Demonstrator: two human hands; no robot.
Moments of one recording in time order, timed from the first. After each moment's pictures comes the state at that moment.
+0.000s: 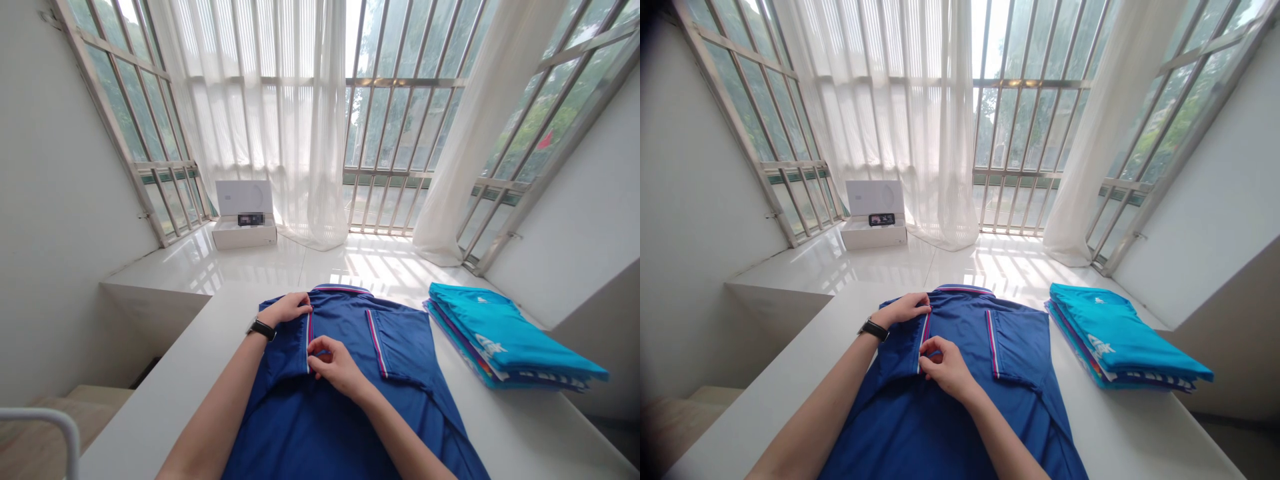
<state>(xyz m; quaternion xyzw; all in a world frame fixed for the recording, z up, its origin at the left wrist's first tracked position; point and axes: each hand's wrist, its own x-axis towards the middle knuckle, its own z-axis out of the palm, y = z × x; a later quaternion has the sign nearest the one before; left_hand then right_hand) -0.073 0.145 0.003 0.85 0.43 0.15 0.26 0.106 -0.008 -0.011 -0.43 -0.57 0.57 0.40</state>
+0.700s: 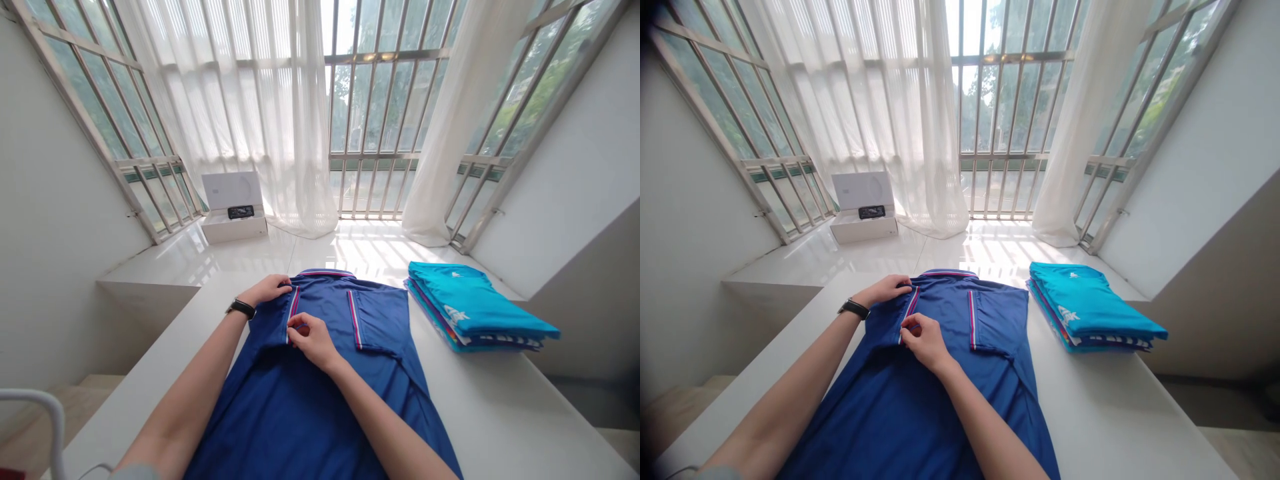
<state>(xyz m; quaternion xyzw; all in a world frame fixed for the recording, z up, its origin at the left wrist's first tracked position) -0.075 0.139 0.031 0.85 0.45 0.12 0.22 0.105 -0.012 -0.005 -0.43 -0.60 0.50 0.46</state>
